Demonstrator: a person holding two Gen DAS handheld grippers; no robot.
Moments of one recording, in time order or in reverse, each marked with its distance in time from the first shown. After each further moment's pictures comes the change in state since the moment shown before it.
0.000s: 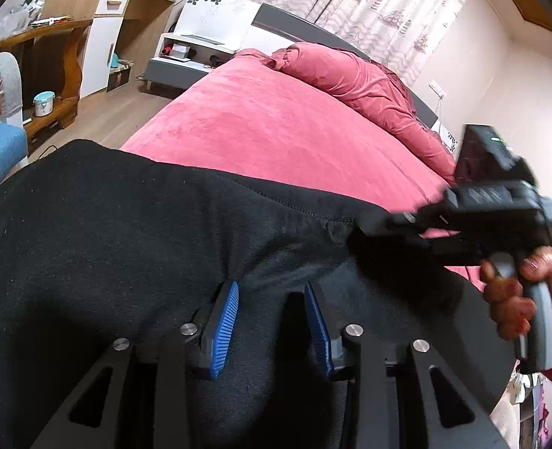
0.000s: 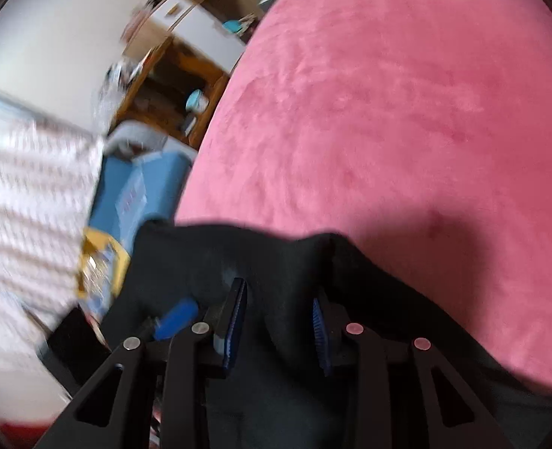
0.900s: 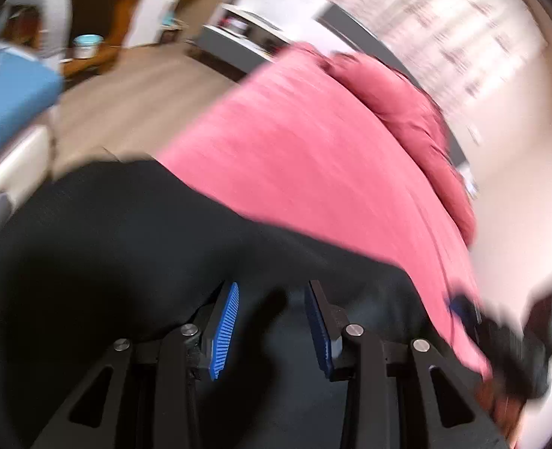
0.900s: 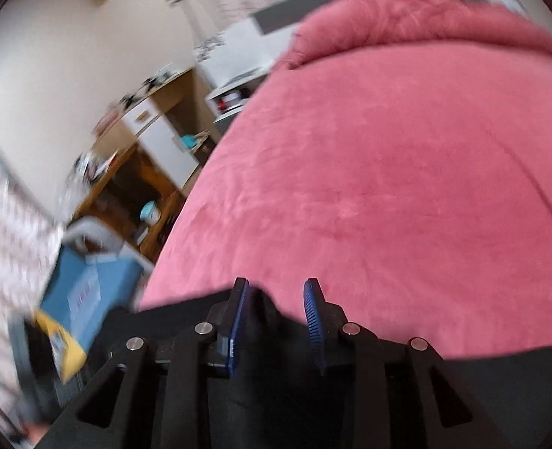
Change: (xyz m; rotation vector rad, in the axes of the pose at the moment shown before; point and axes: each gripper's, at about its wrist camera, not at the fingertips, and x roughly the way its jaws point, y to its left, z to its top) left arm -0.008 0.059 0.054 -0.301 0.050 0.055; right arm -0.081 0.036 -0.080 -0.202 -0.463 -0.309
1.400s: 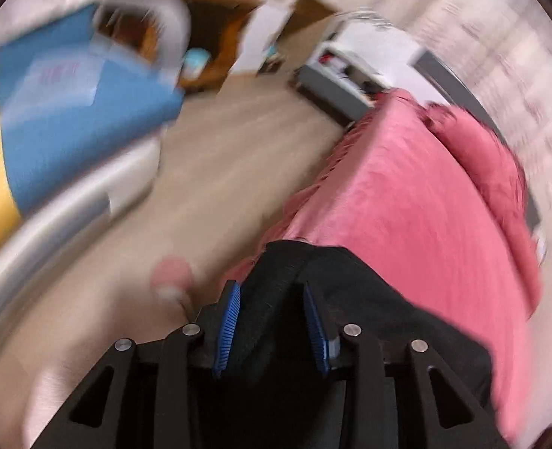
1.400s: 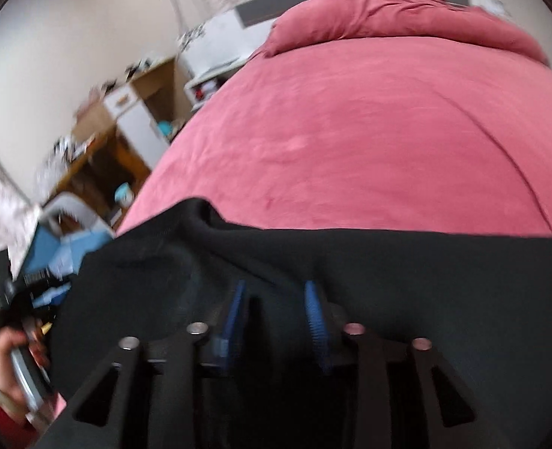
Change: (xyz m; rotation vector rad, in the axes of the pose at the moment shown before) left arm -0.038 0.056 0.015 -0.069 -0.160 0.296; right arm -0.039 -0.049 -0.061 0.148 -0.009 -0.094
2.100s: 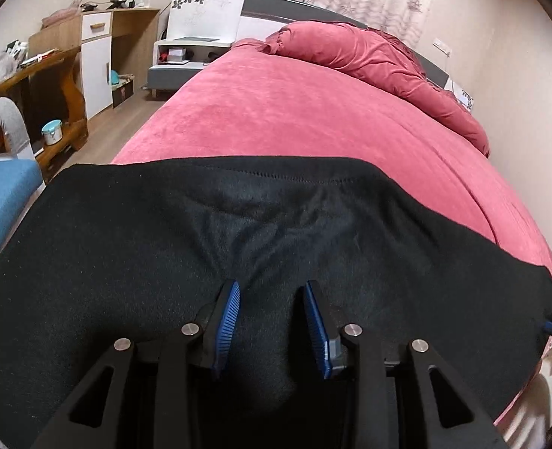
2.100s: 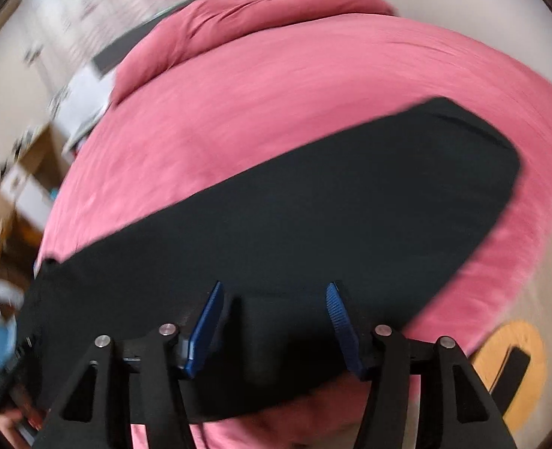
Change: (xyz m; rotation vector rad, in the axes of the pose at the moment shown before) left arm -0.012 -0.133 -0.126 0.511 0.068 -0.212; right arm -0.153 -0.207 -0.048 0.406 -0.057 -0.364
